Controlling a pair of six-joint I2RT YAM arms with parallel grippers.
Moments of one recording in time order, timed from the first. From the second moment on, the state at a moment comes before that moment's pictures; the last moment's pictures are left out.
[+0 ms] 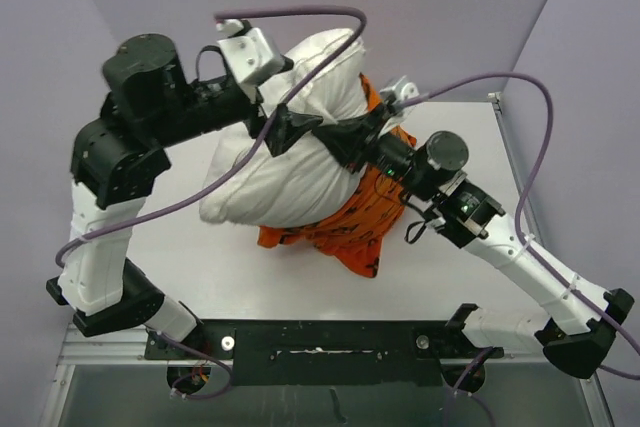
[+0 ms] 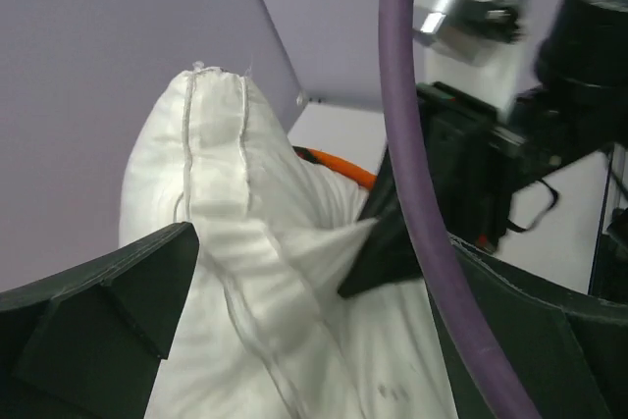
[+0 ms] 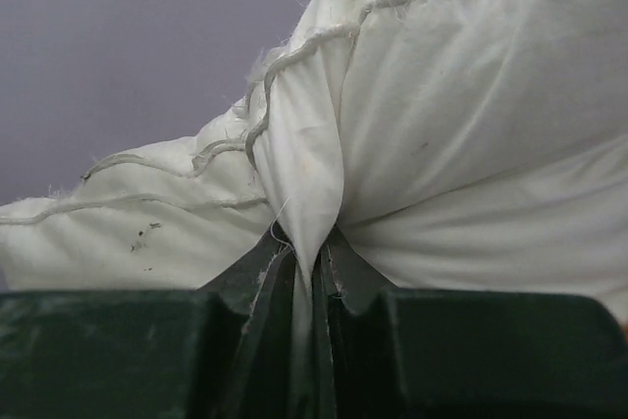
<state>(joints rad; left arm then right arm) -0.75 1.54 2.53 -0.97 0.37 0.26 0.73 1.14 1.29 0.08 -0.19 0.24</state>
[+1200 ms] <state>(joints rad) -0.42 1.40 2.05 -0.97 0.86 0.17 0.46 1.20 1.52 -0.22 -0.14 0.27</state>
